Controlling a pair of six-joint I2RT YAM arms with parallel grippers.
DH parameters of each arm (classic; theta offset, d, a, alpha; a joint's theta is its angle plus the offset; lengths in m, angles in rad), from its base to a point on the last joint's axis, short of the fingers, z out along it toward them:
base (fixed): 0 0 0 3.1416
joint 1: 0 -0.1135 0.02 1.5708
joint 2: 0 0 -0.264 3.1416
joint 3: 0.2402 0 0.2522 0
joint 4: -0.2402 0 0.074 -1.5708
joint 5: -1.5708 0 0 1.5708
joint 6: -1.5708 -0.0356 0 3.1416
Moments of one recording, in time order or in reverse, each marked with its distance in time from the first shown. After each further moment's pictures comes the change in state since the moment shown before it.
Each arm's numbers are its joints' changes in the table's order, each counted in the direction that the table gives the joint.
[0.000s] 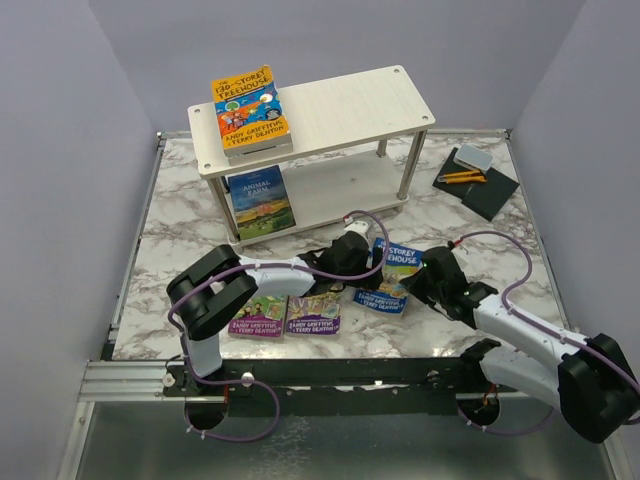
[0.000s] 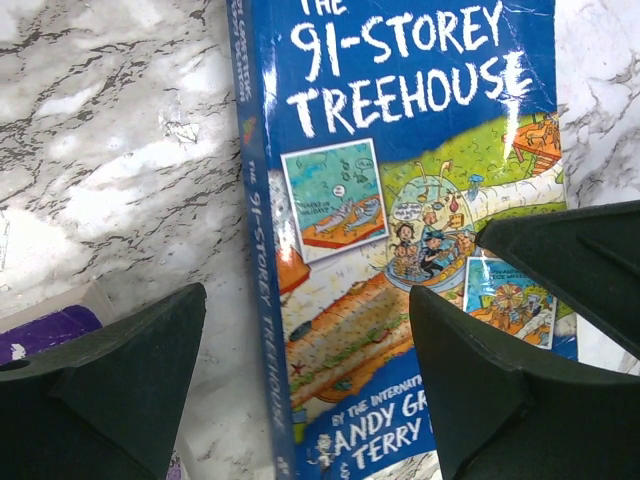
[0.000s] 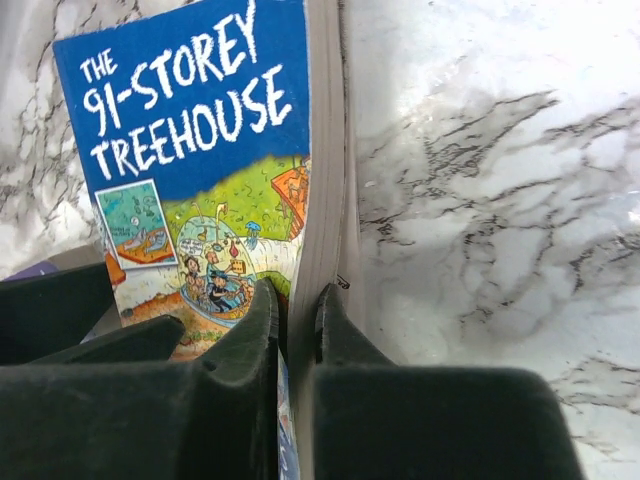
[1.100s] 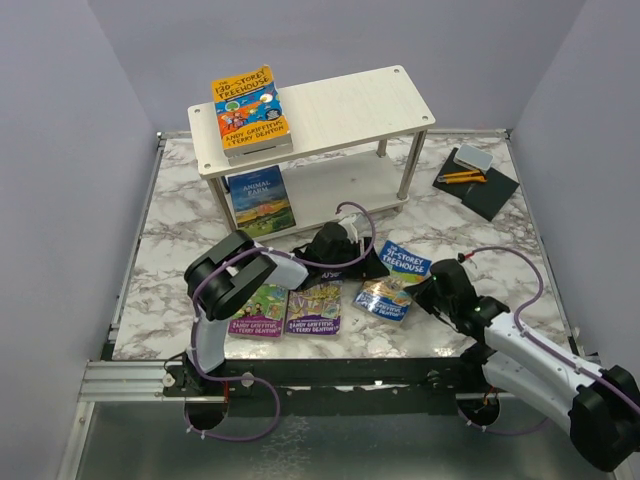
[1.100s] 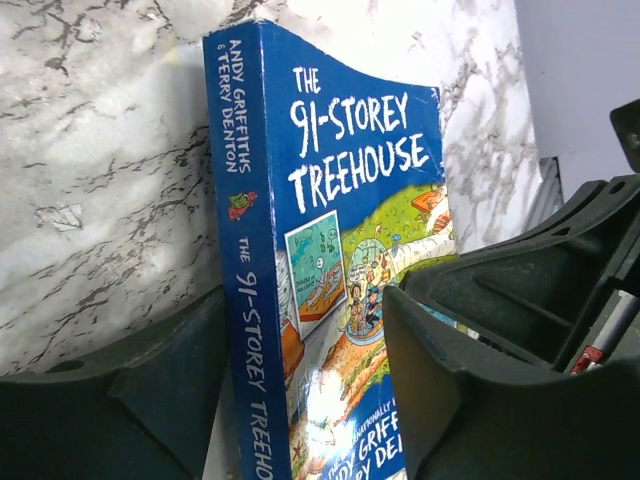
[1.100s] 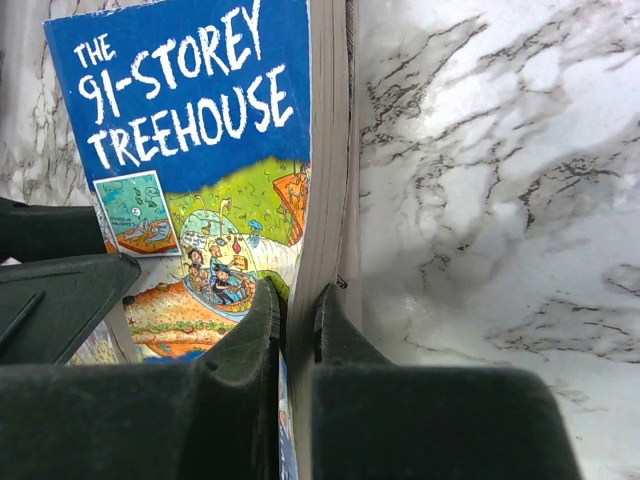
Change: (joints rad) left arm -0.131 0.150 -0.075 0.447 -0.442 0.178; right arm 0.003 -0.178 -0.096 -0.039 0.047 -0.107
